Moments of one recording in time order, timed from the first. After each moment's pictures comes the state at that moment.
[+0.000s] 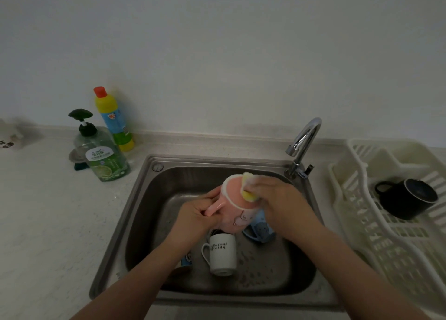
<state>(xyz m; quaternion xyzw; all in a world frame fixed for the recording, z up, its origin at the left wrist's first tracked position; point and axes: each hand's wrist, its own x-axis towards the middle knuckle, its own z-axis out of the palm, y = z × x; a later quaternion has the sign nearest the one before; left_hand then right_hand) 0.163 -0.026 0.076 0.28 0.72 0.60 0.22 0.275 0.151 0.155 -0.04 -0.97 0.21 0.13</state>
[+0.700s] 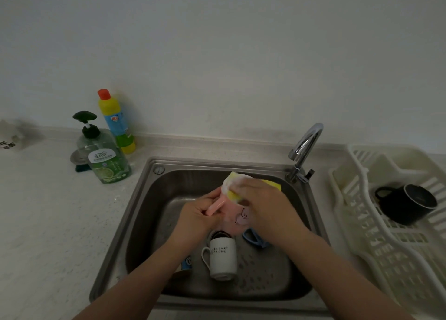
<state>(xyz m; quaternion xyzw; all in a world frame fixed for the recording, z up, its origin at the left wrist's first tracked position) 0.162 -0.024 0.081 0.28 0.71 0.61 0.20 0.259 0.124 0.166 -0.02 -0.98 0.18 0.09</state>
